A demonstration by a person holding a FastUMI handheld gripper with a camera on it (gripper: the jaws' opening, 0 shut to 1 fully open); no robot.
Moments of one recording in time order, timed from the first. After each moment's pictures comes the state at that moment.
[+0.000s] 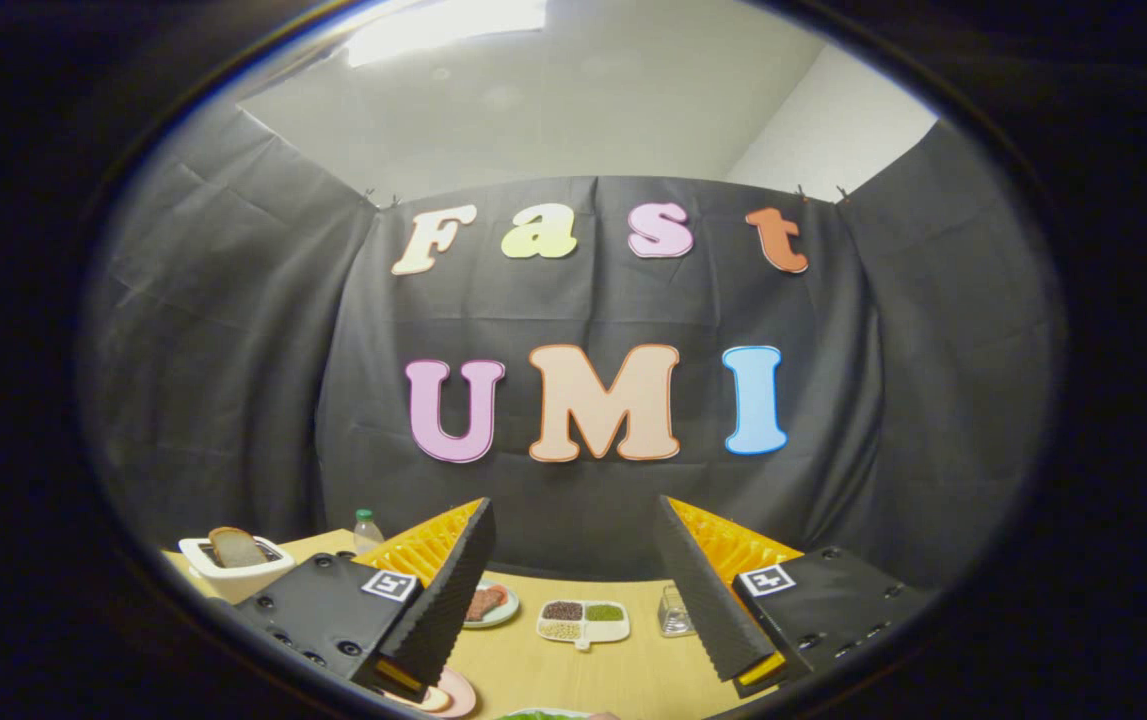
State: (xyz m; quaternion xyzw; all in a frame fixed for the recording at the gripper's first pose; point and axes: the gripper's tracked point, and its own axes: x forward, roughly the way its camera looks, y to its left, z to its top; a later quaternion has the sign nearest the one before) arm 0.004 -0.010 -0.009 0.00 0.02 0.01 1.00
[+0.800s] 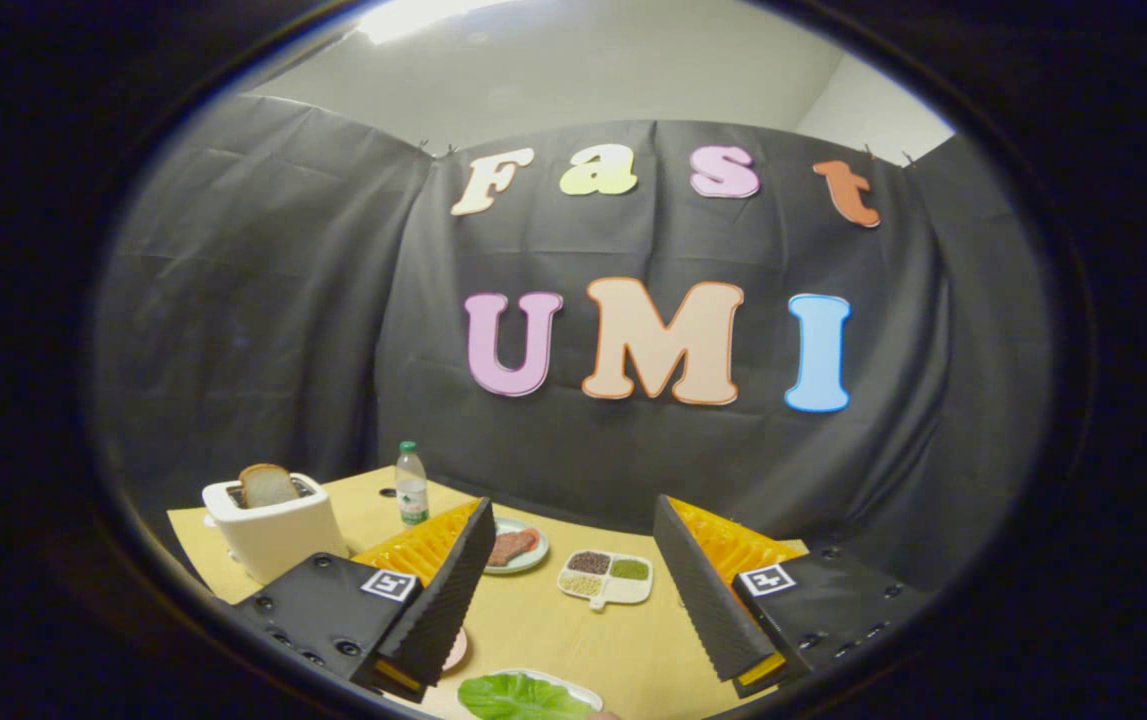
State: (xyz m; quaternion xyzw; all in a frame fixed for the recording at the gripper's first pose) arm -0.001 -0.005 -0.071 -0.03 0.13 0.13 0.98
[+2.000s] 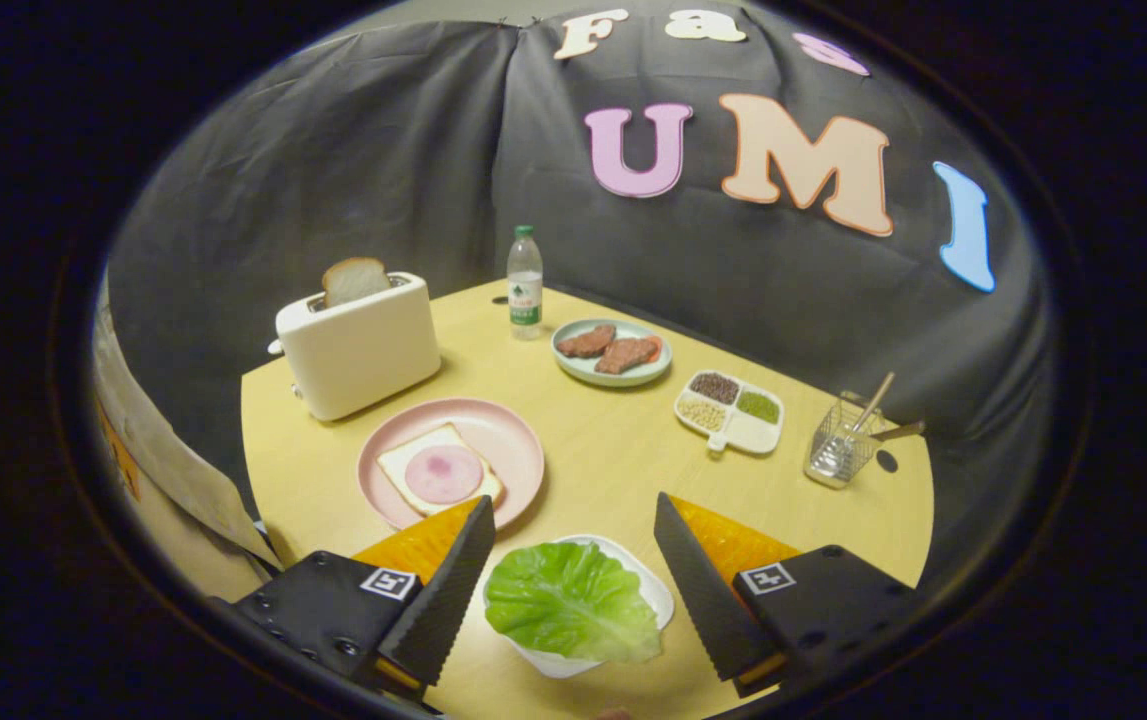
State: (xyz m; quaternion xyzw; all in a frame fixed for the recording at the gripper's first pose) arm -0.079 0.024 -0.266 -0.08 0.38 0.29 0.87
